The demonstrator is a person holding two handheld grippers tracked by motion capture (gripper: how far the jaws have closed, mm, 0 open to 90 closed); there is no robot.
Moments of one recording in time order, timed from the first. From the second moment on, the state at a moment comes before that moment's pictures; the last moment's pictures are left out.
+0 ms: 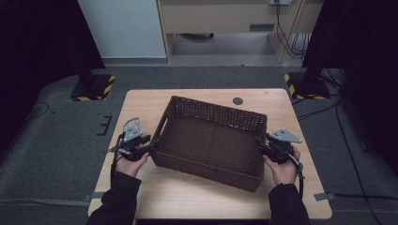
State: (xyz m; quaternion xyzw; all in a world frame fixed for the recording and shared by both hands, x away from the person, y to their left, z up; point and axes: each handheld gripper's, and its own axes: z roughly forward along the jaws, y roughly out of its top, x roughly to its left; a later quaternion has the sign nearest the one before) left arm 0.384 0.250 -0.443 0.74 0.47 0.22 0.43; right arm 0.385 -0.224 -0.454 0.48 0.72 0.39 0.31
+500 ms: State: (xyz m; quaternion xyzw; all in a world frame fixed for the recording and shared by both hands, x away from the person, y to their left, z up) left arm 0.388 0.241 -0.451 0.76 0.46 0.21 0.40; right arm 0.396 -0.225 -0.458 0.48 0.71 0.41 0.31
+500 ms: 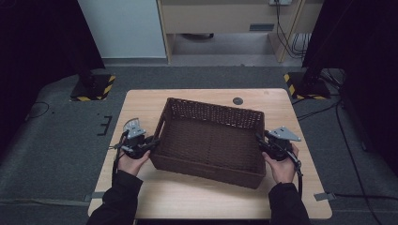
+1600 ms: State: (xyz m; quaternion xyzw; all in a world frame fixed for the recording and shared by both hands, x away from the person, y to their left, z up) left arm 0.358 0.266 -0.435 0.71 0.46 0.26 0.46; right arm 0.400 -0.232 -0.456 0.48 0.73 0.41 0.28
